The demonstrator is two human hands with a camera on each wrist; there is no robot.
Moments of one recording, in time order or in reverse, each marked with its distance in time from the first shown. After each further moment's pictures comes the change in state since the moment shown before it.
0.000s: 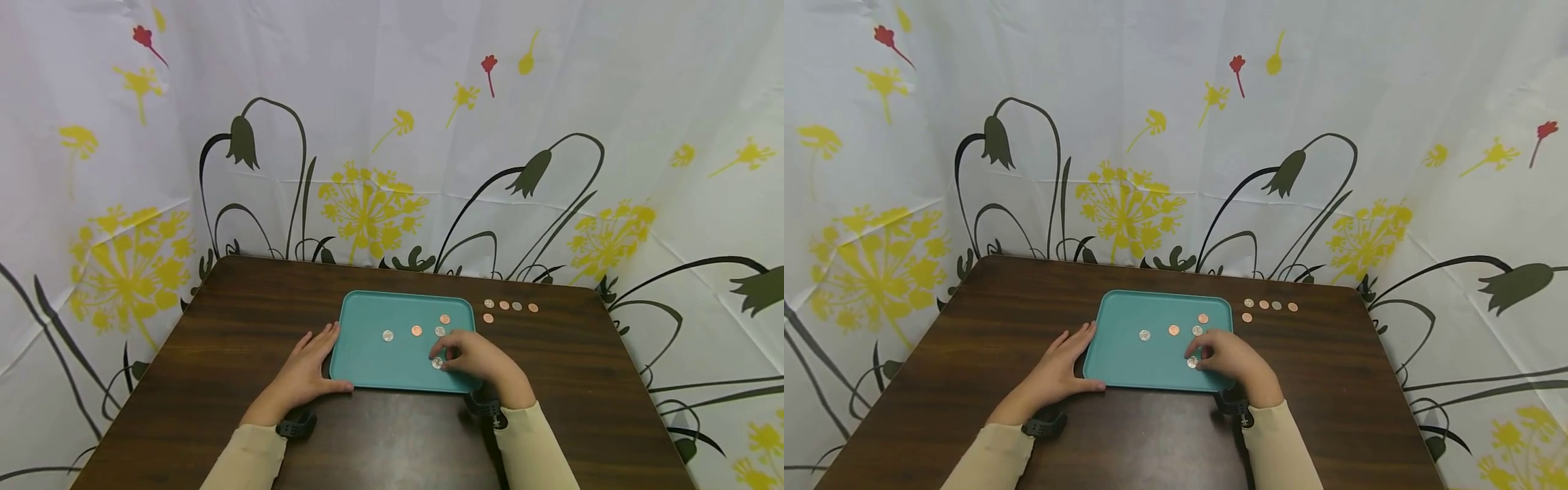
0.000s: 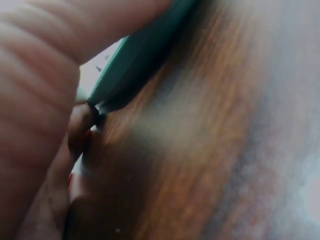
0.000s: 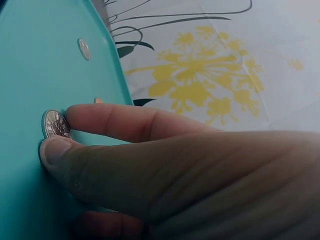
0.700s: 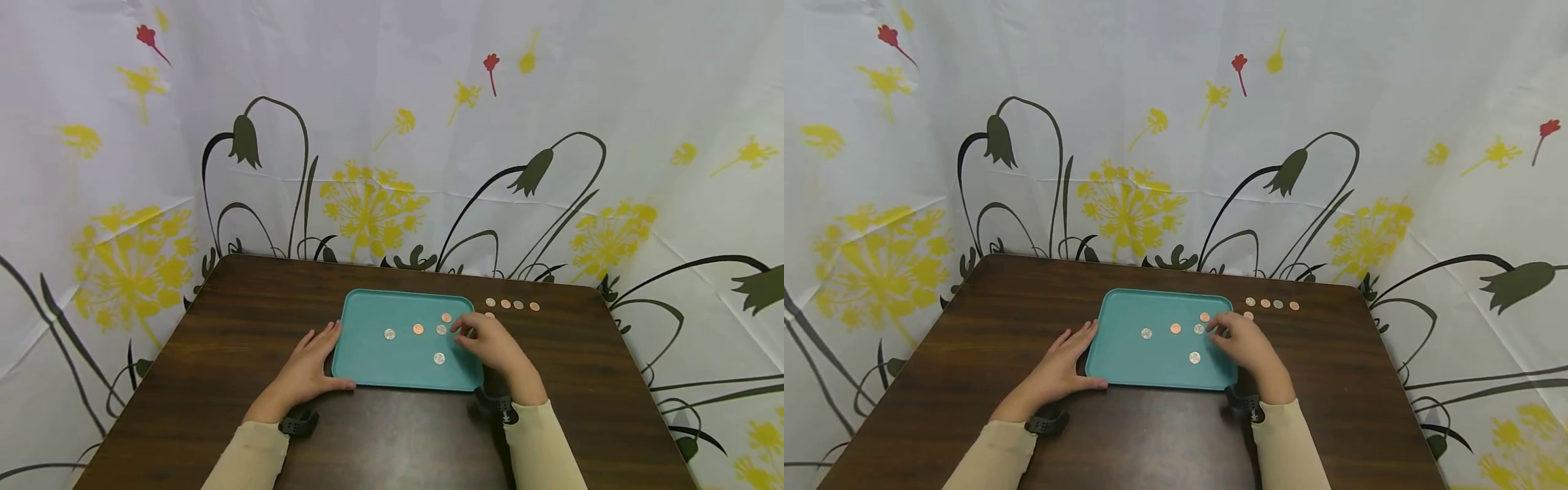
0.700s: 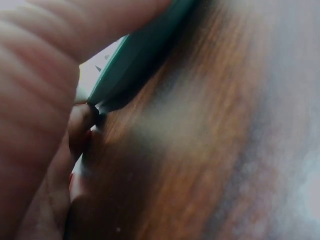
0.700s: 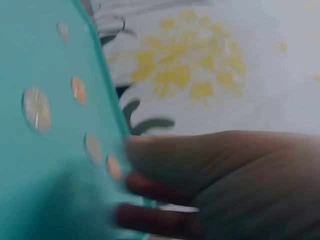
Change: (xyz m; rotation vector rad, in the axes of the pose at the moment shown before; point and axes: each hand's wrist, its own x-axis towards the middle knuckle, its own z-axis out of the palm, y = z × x) left_hand -0.001 -0.001 -0.003 -0.002 -0.013 -0.009; right_hand -0.006 0.011 -0.015 -0.043 0.310 0.048
